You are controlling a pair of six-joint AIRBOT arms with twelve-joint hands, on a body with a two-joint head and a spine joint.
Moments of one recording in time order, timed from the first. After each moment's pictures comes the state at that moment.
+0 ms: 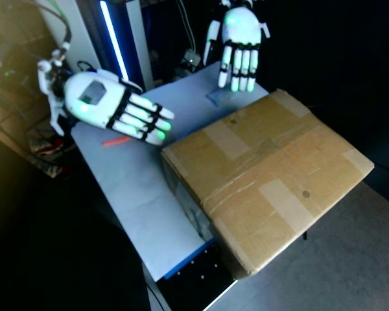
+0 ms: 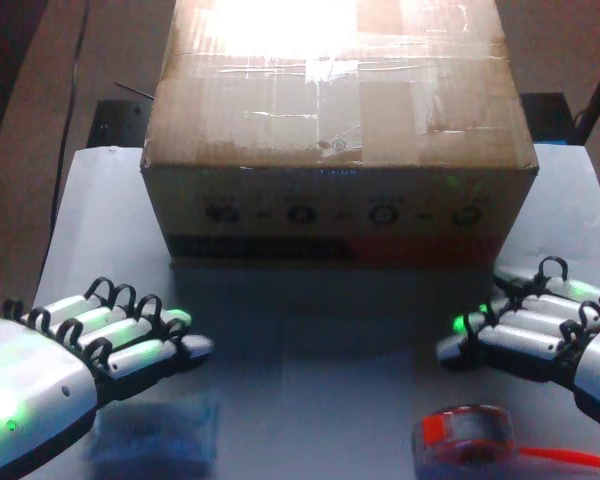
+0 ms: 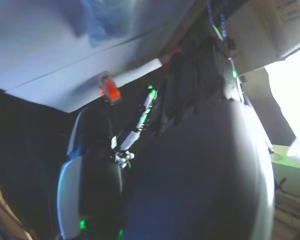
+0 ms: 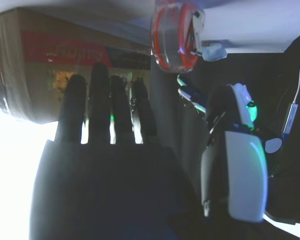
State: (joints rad) left arm 1.22 -0.60 0.51 2.96 0.79 -1.81; right arm -1.21 -0.73 0.55 -2.90 -0.94 2.11
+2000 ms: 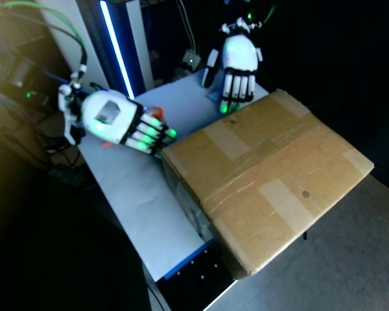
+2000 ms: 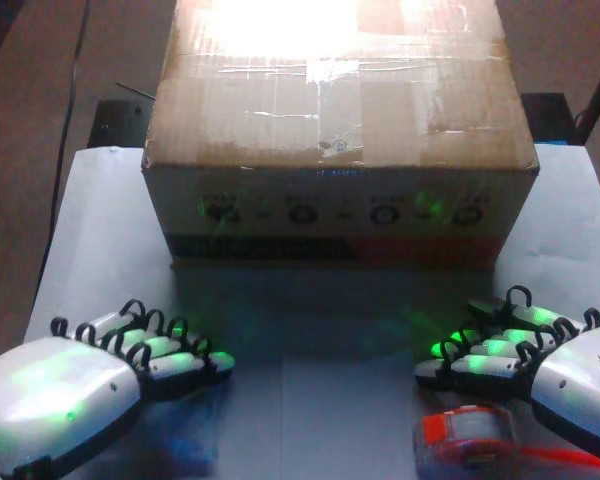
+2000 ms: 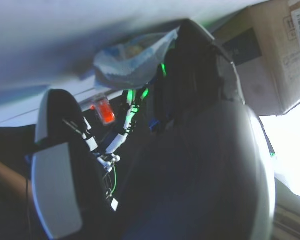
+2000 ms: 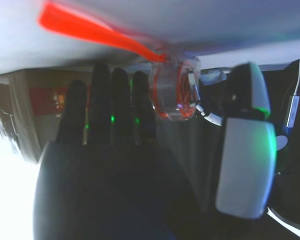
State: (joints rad) left arm 1.23 -0.83 0.64 2.83 0.79 -1.78; right arm -1.21 -0.89 0.66 -2.85 -0.88 2.09
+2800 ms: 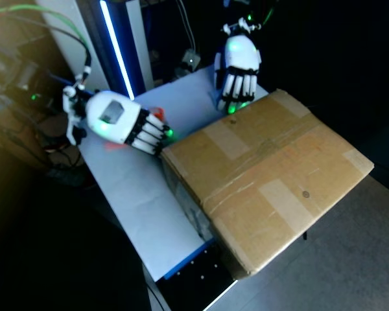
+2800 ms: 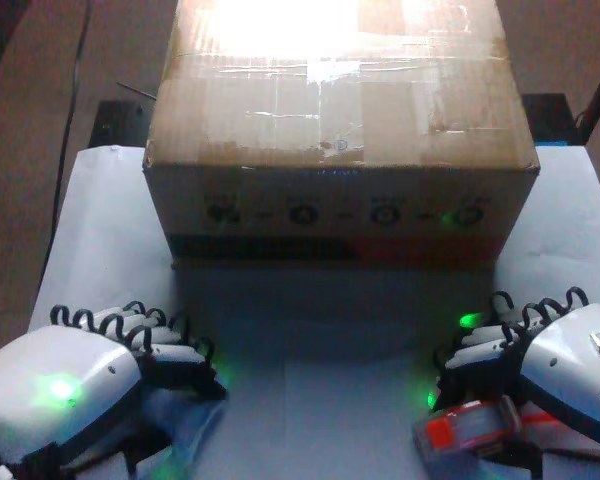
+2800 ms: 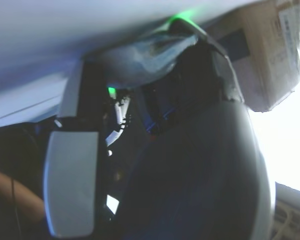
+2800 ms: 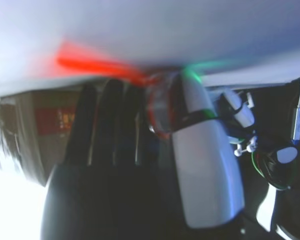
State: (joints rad) left arm 1.27 -0.92 0.70 2.75 0.94 -1.75; right arm -1.19 -0.93 0.70 -2.86 -0.93 2.09
